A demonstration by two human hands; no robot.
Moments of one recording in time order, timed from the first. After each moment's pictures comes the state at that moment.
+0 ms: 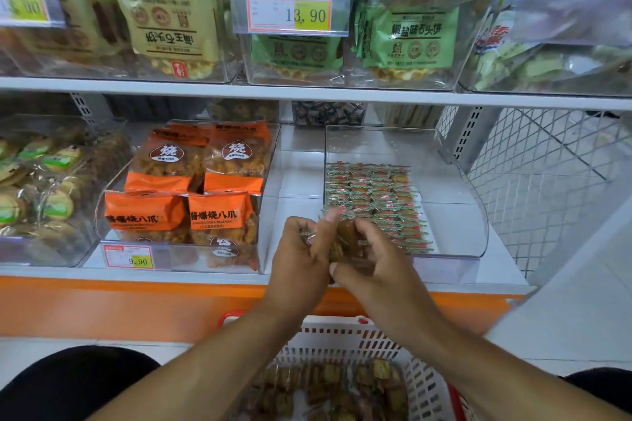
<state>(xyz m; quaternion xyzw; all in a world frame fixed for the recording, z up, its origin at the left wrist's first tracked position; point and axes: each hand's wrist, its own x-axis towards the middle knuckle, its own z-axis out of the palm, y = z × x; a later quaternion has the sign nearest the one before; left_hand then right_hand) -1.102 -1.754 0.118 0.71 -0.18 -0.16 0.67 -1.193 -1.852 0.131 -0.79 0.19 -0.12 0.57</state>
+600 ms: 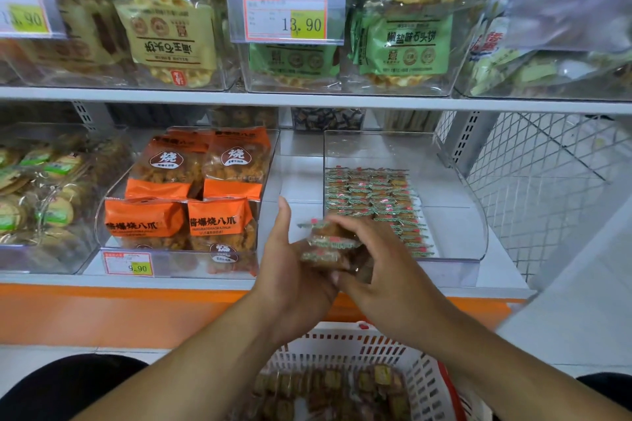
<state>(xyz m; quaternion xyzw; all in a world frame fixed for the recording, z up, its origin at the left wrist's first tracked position) -1.094 -1.749 0.133 0.35 -0.08 -0.49 0.79 -1.194 -1.863 0.142 -0.90 0.09 -0.15 0.40</state>
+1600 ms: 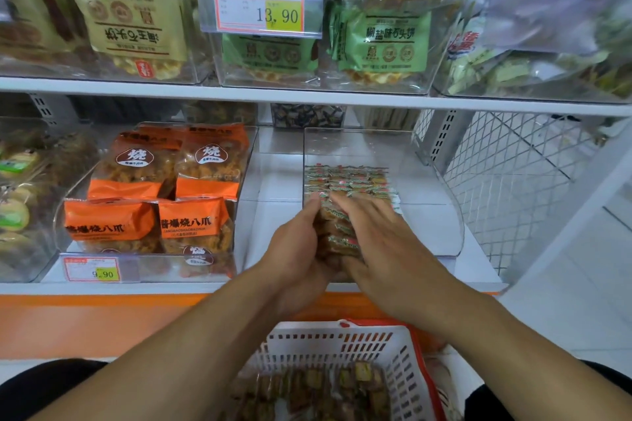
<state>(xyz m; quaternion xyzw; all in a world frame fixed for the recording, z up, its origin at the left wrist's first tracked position) -1.084 -1.790 0.138 0.48 -0.06 -0.46 0.75 -1.193 -1.889 0.165 -0.97 0.06 -0.13 0.18</state>
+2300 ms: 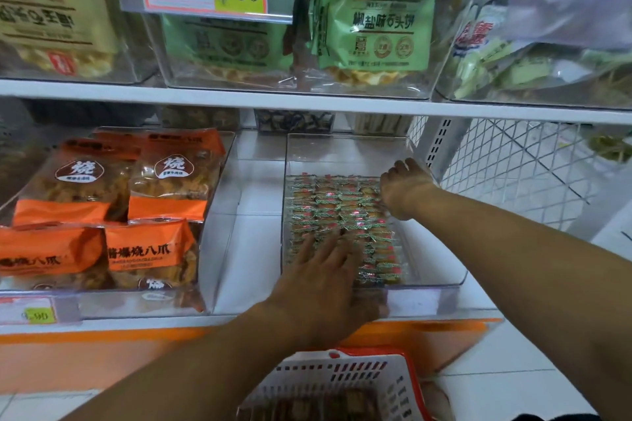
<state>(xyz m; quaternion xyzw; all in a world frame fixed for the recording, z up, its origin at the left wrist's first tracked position) -1.066 -1.837 0.072 0.81 -0.58 -0.07 0.09 -1.062 -2.078 0.125 -0.90 0.22 0.21 -0.30</state>
